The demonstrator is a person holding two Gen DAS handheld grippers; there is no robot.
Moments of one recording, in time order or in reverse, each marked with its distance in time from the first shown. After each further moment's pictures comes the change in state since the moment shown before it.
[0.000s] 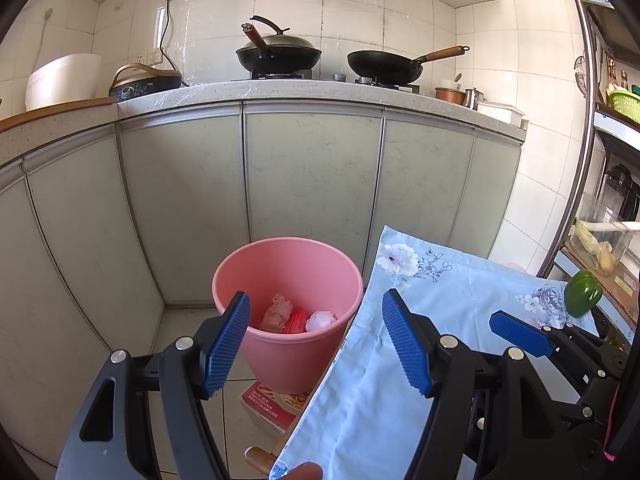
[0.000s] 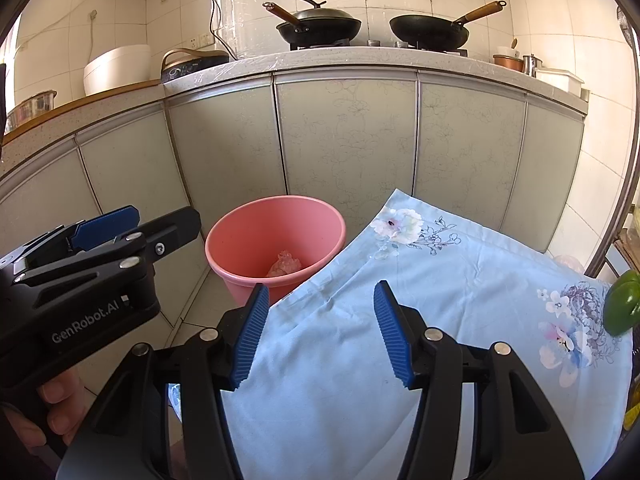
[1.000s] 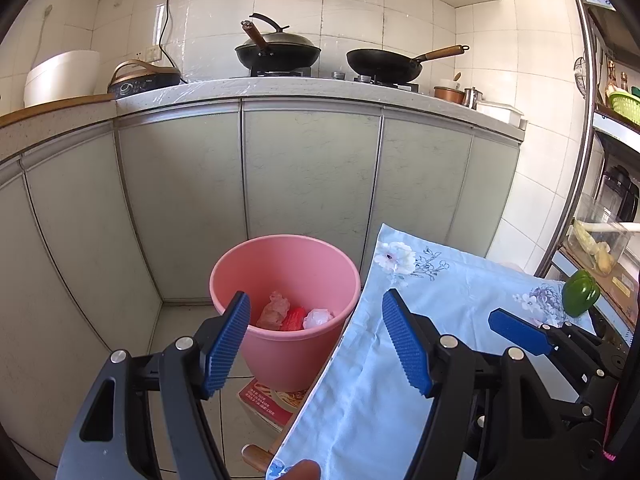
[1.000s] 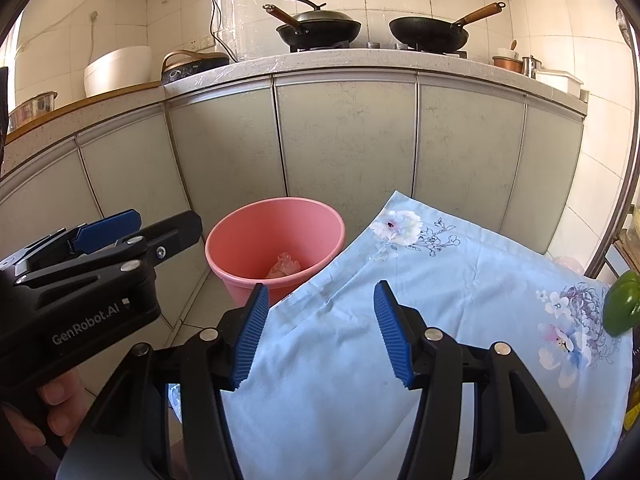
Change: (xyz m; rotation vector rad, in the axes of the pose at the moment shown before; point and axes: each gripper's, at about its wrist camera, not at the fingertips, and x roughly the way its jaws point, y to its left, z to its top) left arm 0.000 -0.004 -0.002 -0.007 0.005 -0.003; right arm -0.001 0.000 0.001 -0.004 -0.008 0.001
